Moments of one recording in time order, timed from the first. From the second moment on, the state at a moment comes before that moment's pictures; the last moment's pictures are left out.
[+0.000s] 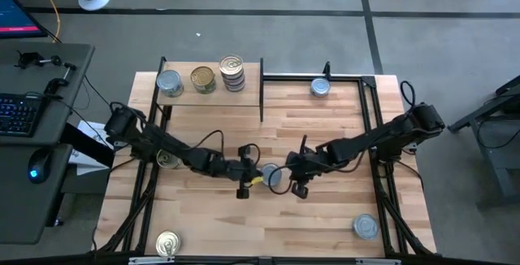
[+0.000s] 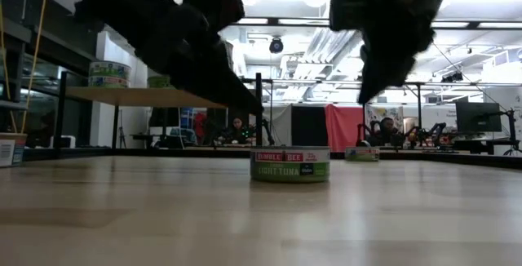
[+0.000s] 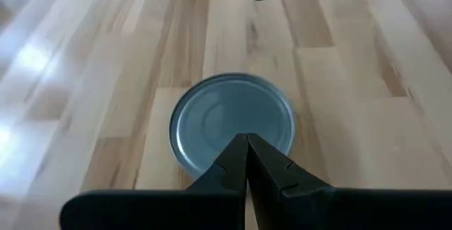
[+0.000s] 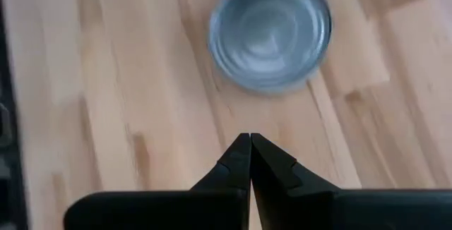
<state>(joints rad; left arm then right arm) -0.30 1.75 0.84 0.27 -0.30 -0.11 0.29 1.57 0.98 -0.44 0.02 0.61</state>
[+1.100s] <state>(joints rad) -0.29 1.85 0.84 0.28 -0.28 -0.20 0.21 1.81 0.92 -0.17 0.04 0.31</state>
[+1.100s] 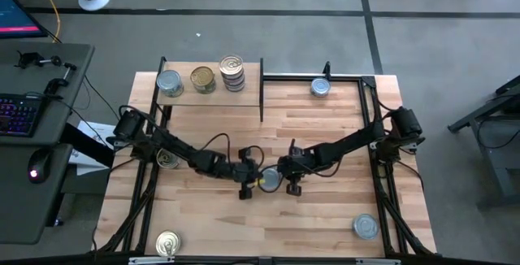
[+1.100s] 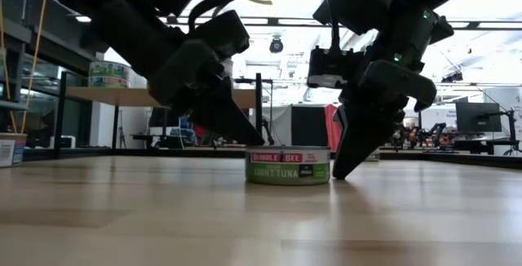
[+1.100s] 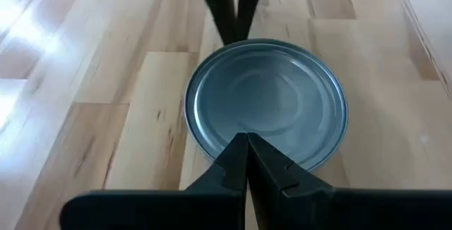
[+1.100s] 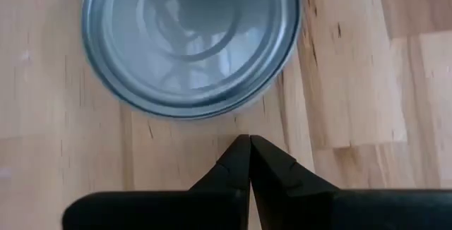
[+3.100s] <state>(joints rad) -0.58 1.04 0.70 0.04 -0.64 -0.63 0.18 1.97 1.64 -0.75 -0.07 -0.37</state>
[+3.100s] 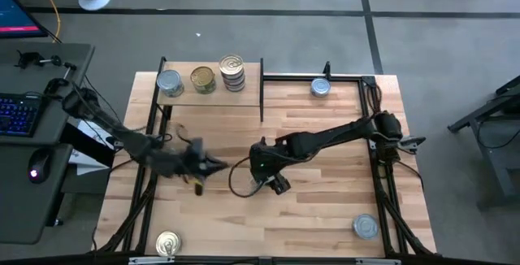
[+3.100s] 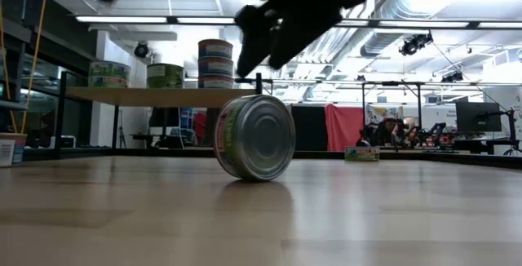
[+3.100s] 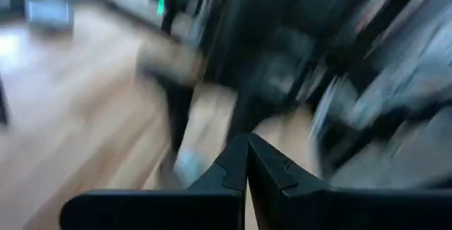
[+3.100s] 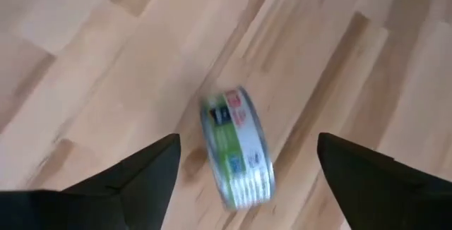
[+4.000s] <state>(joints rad) -0.67 0.58 0.70 0.53 -0.96 0.03 0.17 2.09 1.73 -0.75 0.05 -0.36</state>
